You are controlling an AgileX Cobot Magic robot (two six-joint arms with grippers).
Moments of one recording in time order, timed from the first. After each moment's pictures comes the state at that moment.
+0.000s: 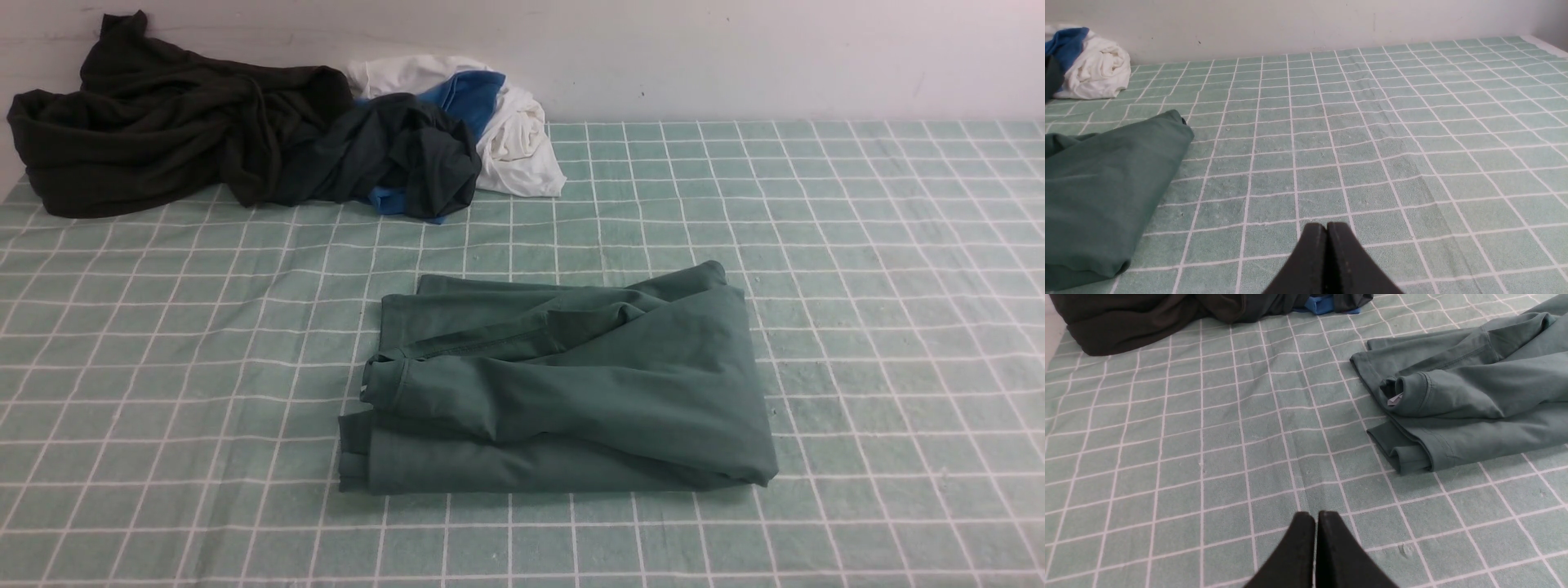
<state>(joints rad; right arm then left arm) -0.07 -0.01 0.03 -0.09 0.35 0.21 -0.21 0.11 -0.41 0.07 0.80 0.00</state>
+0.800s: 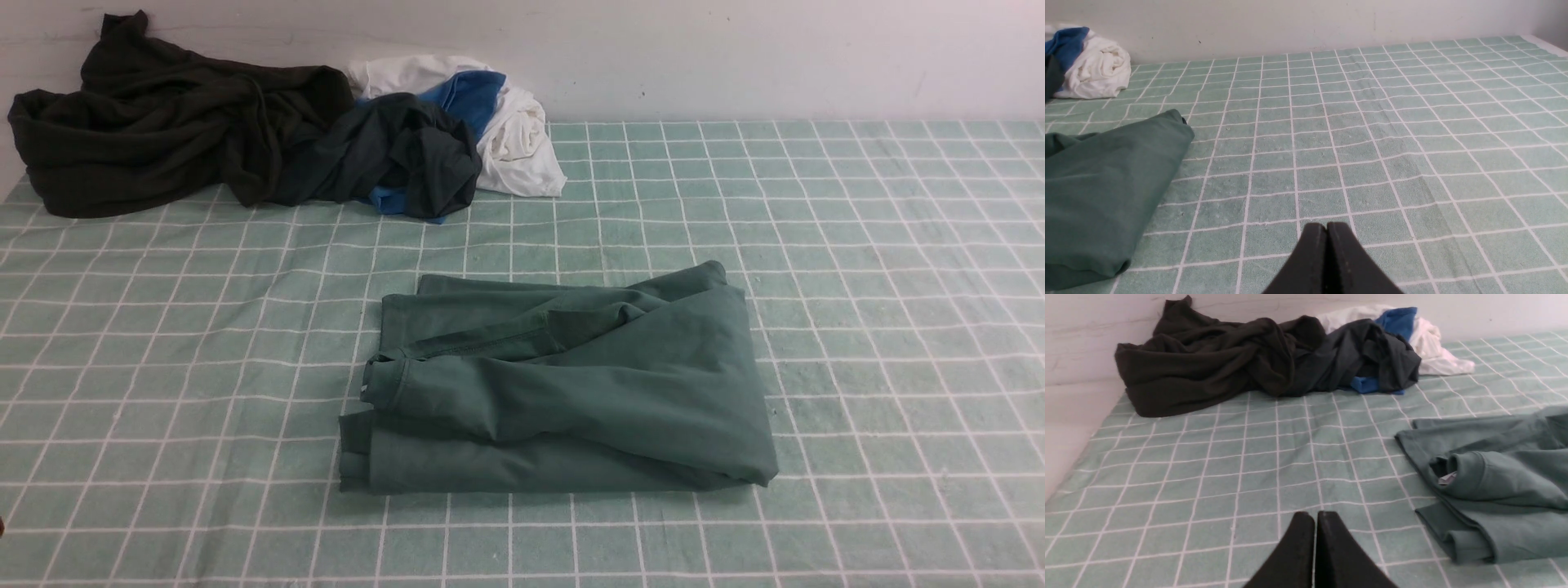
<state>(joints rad) -0.07 -0.01 0.03 -0.09 0.35 0.21 -0.05 0.03 -0.11 0.05 0.33 0.00</state>
